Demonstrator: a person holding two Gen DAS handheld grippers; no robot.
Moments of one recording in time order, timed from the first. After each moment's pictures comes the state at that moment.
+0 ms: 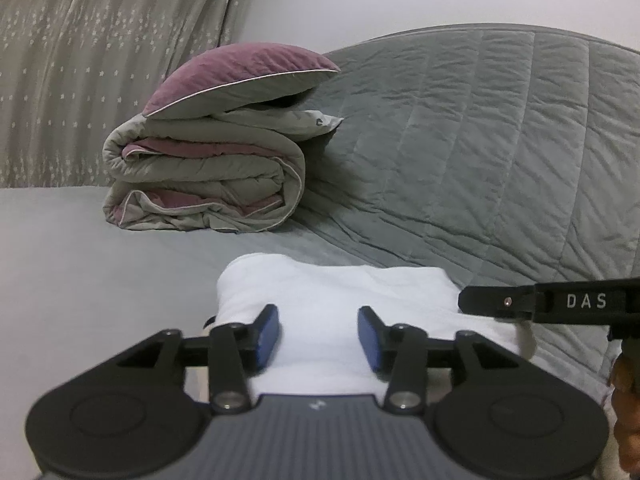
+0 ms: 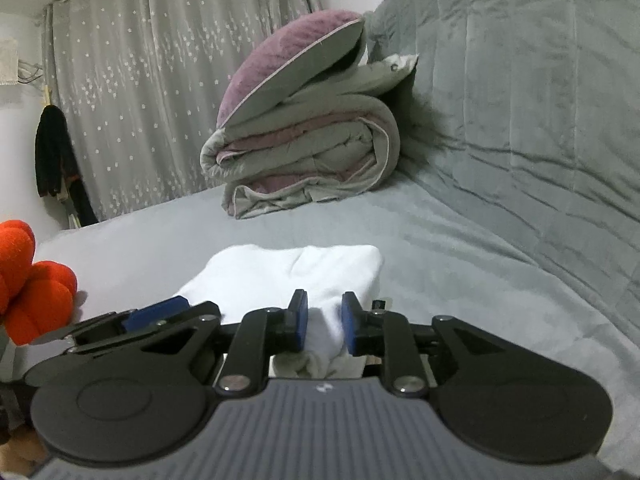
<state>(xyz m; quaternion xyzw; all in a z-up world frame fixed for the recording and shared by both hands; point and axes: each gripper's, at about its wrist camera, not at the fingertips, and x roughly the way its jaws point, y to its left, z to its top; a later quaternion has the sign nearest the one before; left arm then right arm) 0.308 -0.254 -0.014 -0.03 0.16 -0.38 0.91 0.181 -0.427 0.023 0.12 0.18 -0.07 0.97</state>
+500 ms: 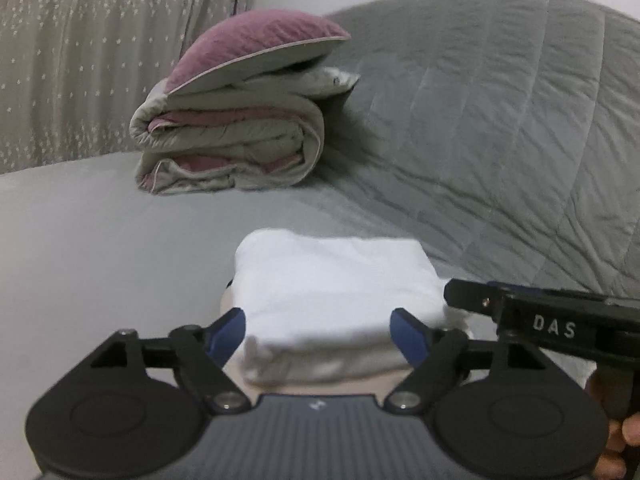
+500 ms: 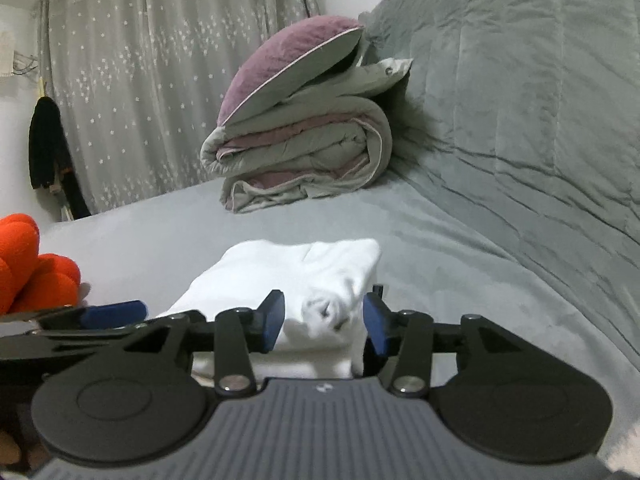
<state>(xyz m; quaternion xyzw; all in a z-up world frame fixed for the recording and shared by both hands) 0.258 -0.237 0.044 0.03 0.26 -0.33 0.91 0.160 -0.413 0.045 0.12 0.21 -0.09 0.97</state>
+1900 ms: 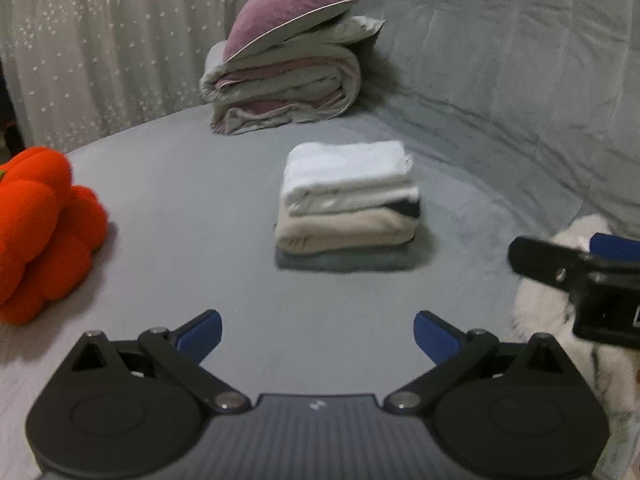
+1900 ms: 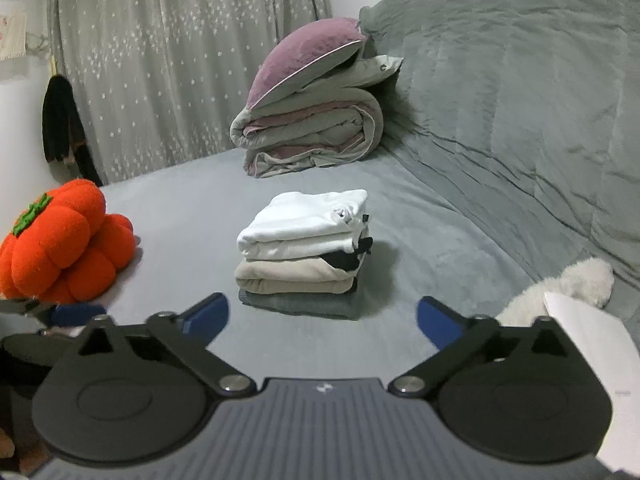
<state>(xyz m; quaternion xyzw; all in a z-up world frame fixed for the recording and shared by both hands) 0.073 -0.182 0.088 0.12 0.34 -0.21 0.91 -0.008 -0.346 0.095 0.11 0.24 -0.10 0.96</state>
